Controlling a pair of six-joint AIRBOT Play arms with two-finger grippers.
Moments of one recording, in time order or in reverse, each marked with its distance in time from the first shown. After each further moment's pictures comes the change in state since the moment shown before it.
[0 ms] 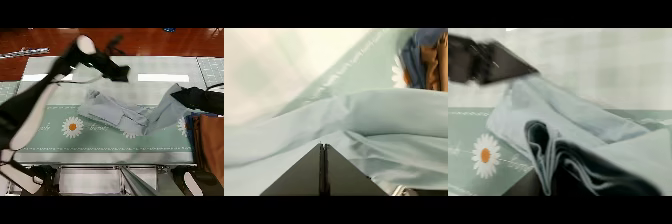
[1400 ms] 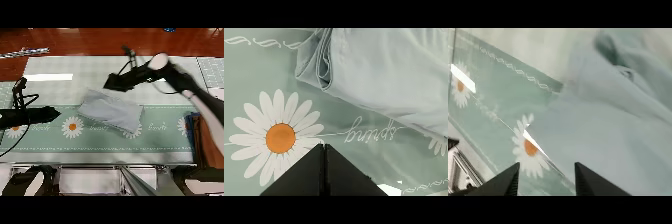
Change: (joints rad) left arm 0.565 1.058 -1.254 0.128 0.163 0.088; right arm 0.488 -0.865 0.555 0.054 -0.117 -0.006
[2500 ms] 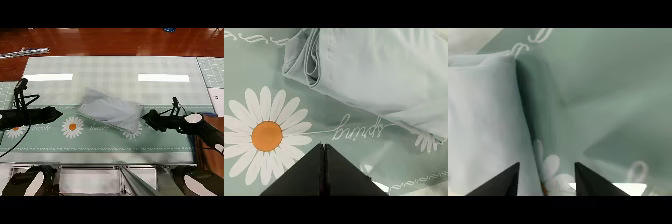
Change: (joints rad) left arm 0.000 0.000 -0.007 -0.047 -0.012 -0.001; right arm -0.298 0.403 -1.023 0.292 -0.396 -0.080
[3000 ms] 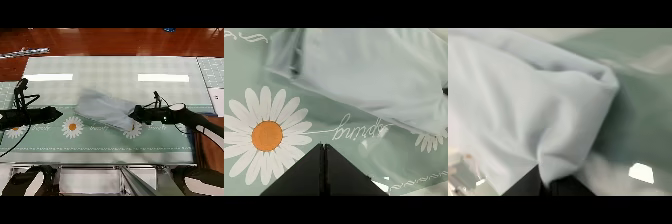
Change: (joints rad) left arm 0.000 -0.004 0.000 0.000 0.002 0.000; right arm 0.172 -0.274 0.250 0.188 0.093 -0.218
